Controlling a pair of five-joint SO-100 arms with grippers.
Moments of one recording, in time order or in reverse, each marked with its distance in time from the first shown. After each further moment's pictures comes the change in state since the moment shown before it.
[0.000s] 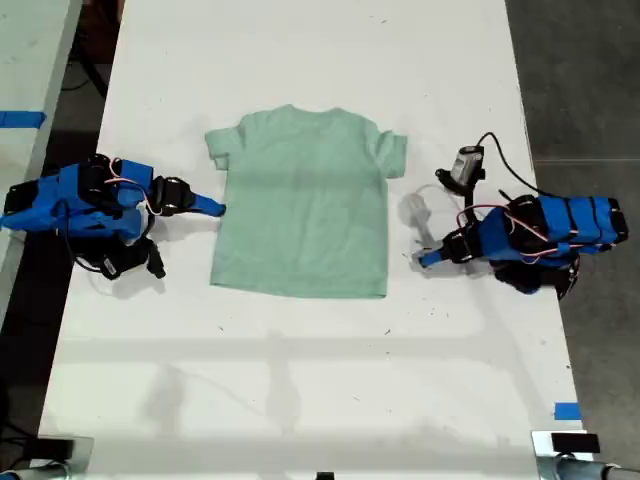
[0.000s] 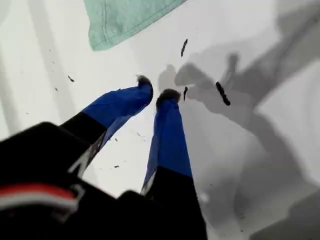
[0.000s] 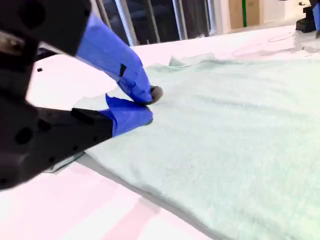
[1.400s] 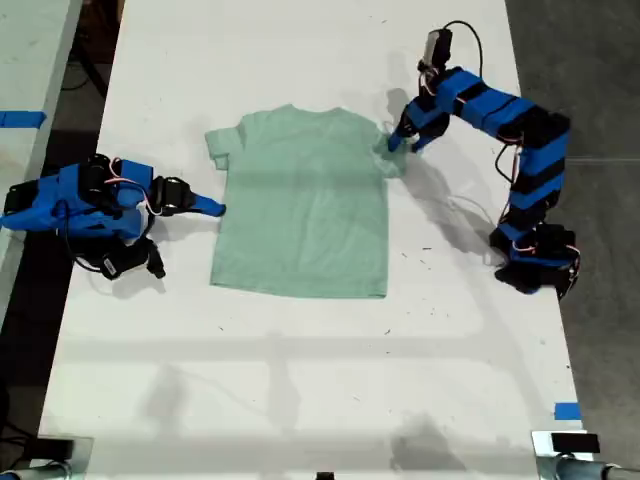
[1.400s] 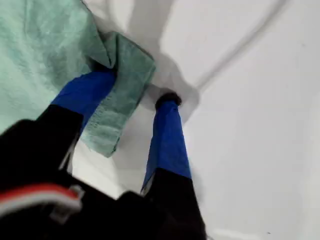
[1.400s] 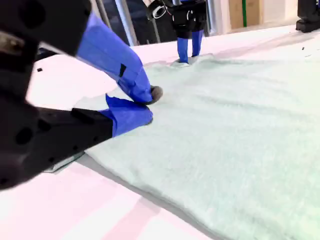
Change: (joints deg) arm 0 0.0 0.0 0.0 0.0 0.0; arm 1 60.1 -131.9 -101.1 -4.1 -29.9
